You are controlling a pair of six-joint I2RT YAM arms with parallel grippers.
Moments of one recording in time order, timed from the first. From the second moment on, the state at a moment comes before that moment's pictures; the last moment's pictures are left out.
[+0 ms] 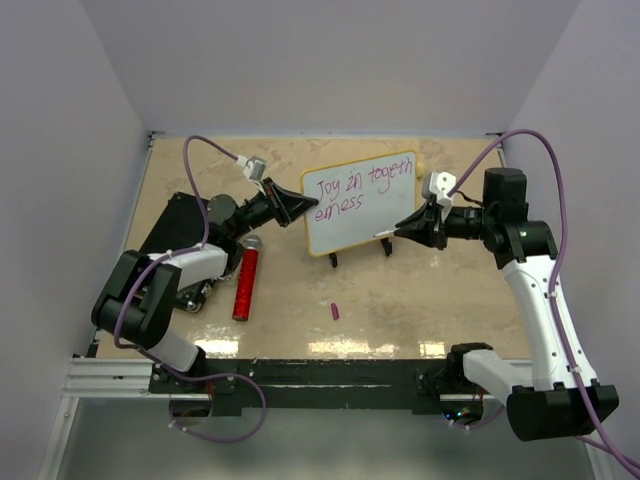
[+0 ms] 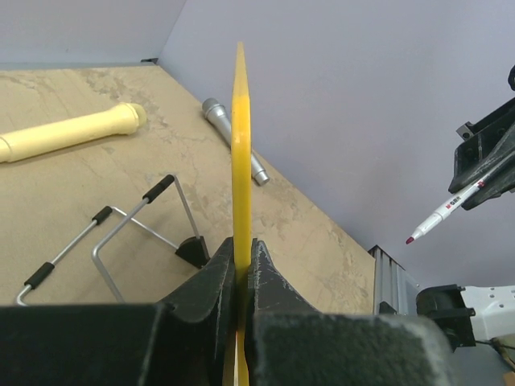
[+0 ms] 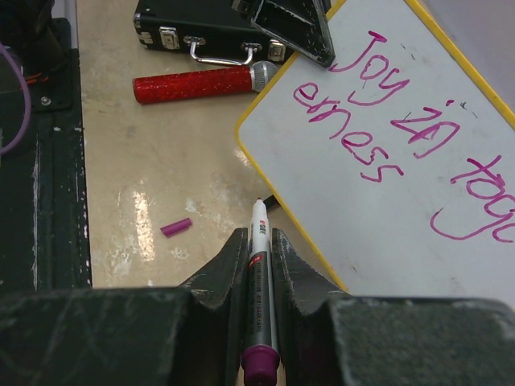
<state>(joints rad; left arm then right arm) -0.38 1.56 0.69 1.08 0.65 -0.73 0.08 1.05 1.19 -0.81 -1.09 -0.71</state>
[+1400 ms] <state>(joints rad) -0.80 1.40 0.31 1.16 0.11 -0.79 0.08 0.95 1.04 -0.80 -0.98 -0.74</state>
